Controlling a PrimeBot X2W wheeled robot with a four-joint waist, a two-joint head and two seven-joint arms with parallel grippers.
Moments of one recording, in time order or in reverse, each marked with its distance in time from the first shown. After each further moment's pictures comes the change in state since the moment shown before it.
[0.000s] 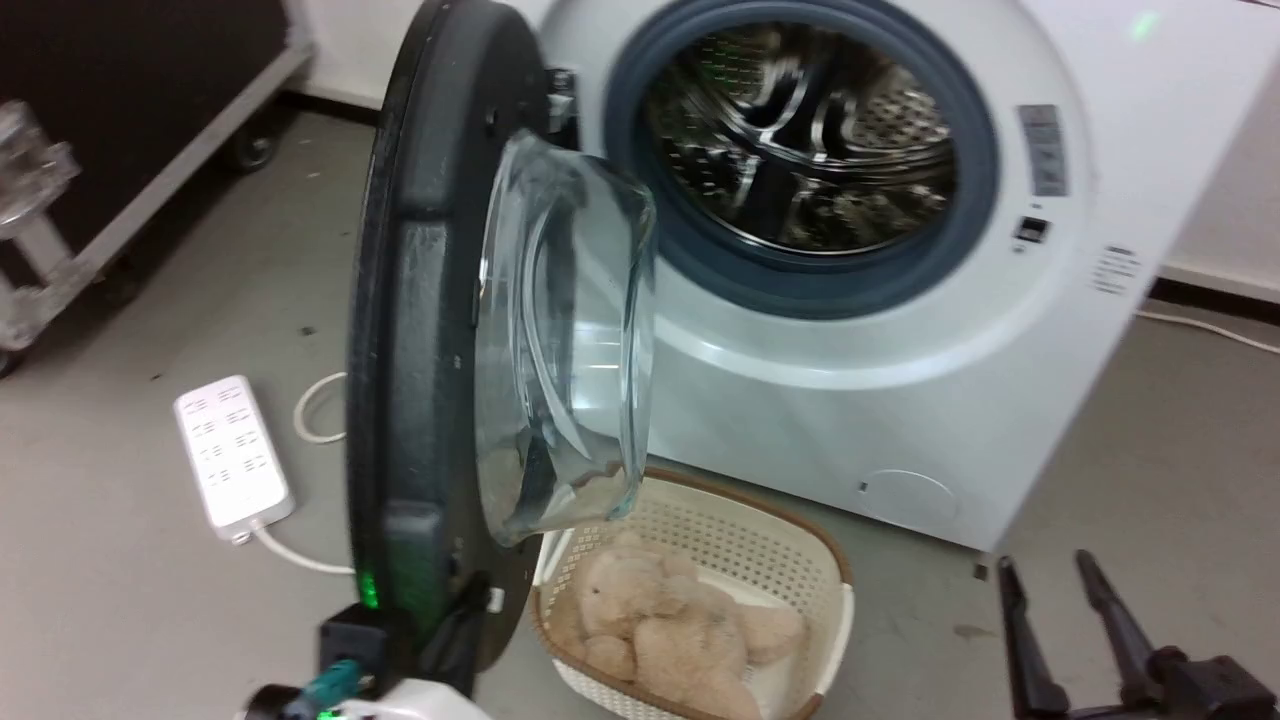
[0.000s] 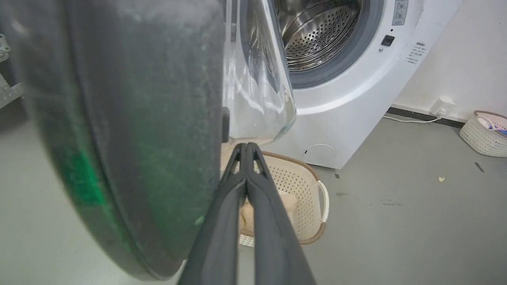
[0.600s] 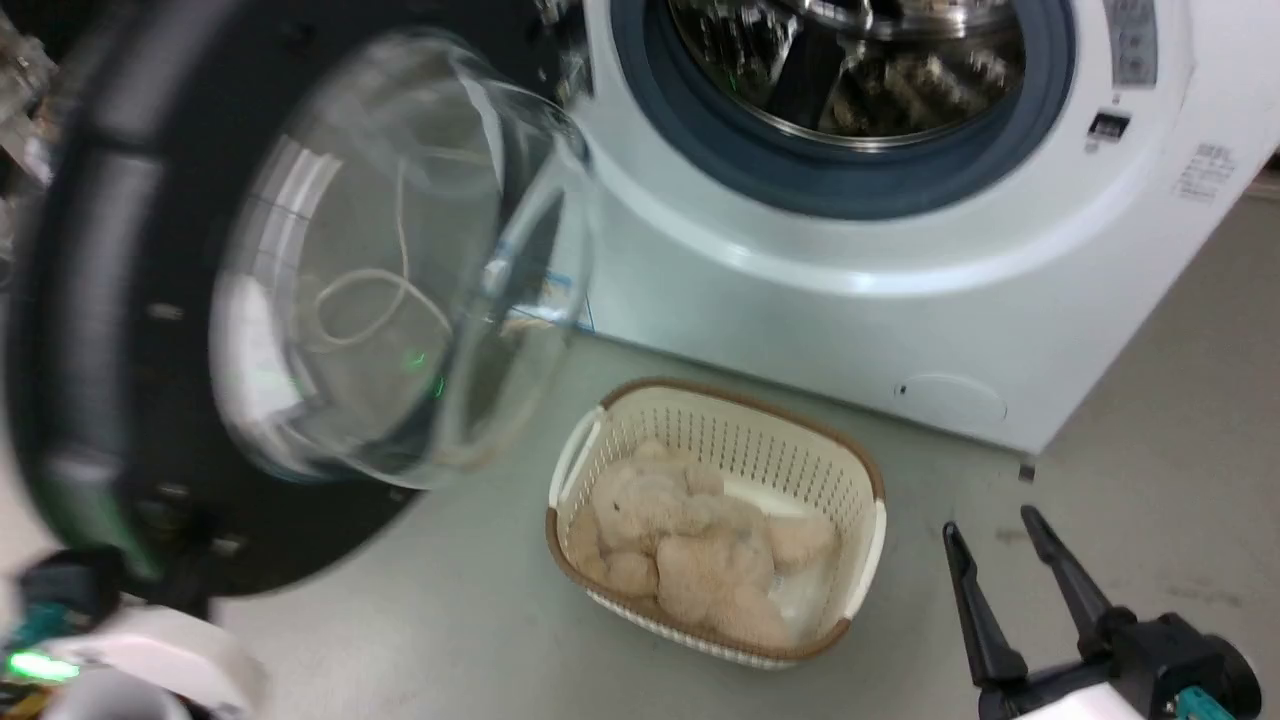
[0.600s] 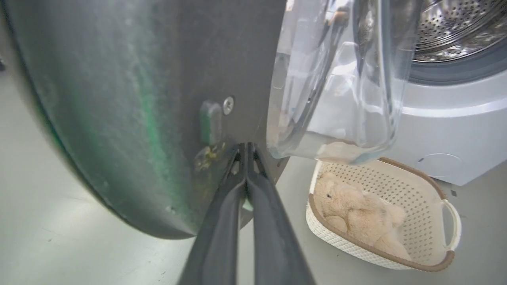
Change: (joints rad) left arm -0.058 0.183 0.260 0.051 -0.113 0.007 -0.010; right arm -0.057 0.000 0.064 0.000 -0.057 0.000 0.003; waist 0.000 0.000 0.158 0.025
